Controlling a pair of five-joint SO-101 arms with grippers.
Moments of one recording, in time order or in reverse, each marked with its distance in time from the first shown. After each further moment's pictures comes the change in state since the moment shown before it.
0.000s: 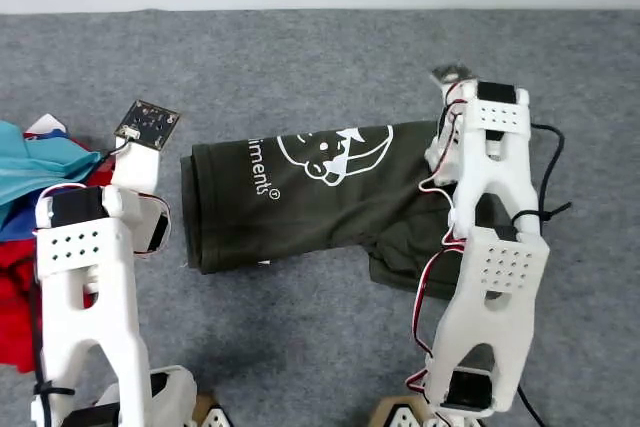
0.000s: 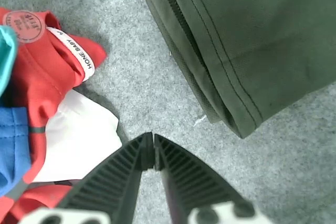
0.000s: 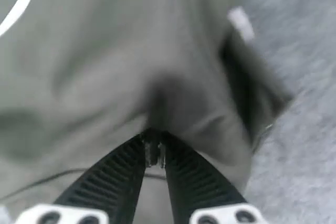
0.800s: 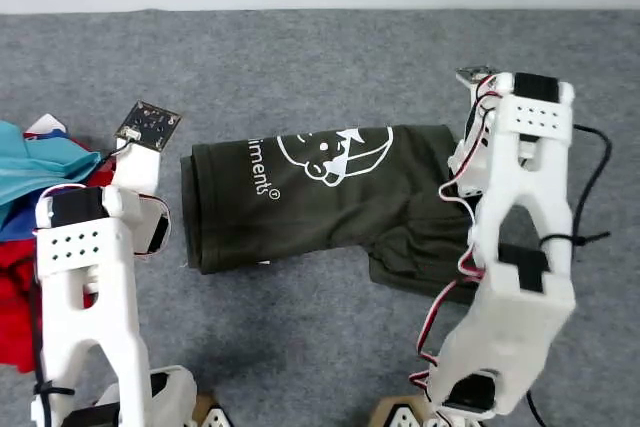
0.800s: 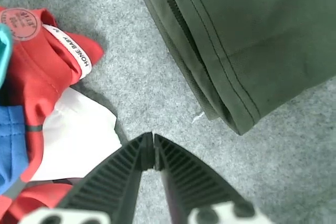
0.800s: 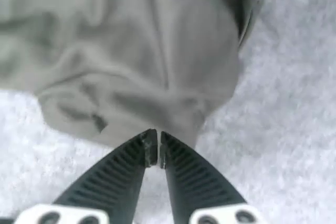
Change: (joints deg) left arm 0.0 0.0 0.0 0.7 -0.3; right arm 4.0 -24.7 17.1 10.4 0.4
